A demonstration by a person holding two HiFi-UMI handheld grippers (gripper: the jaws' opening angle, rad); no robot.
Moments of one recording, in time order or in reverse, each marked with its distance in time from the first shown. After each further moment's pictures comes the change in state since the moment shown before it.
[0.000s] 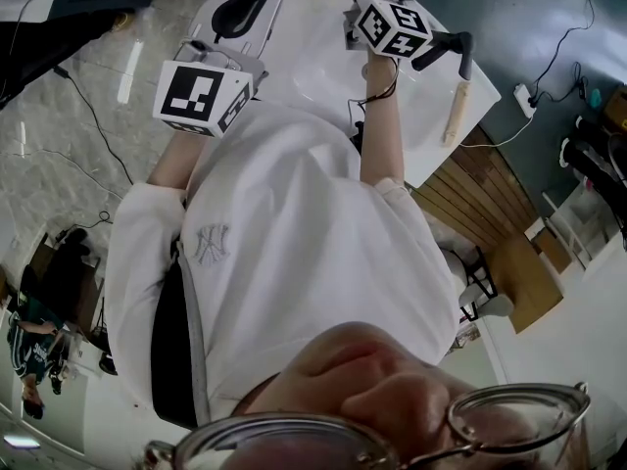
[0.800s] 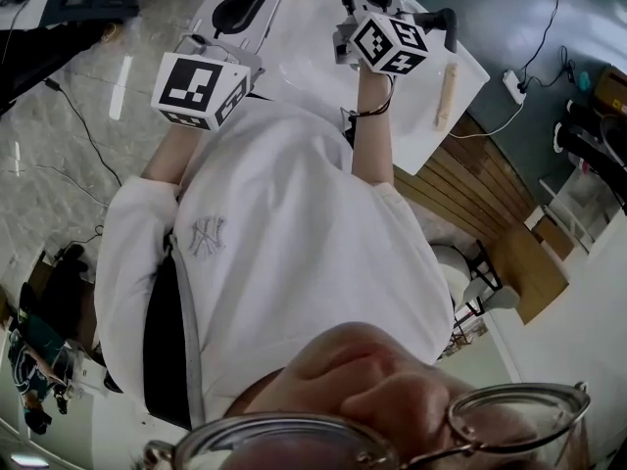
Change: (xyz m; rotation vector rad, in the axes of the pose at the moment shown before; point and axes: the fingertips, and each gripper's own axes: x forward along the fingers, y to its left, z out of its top) left arm -0.010 -0.037 0.001 0.003 -0.011 -0.071; right arm -0.072 0.025 0.024 0.072 -0.082 -0.004
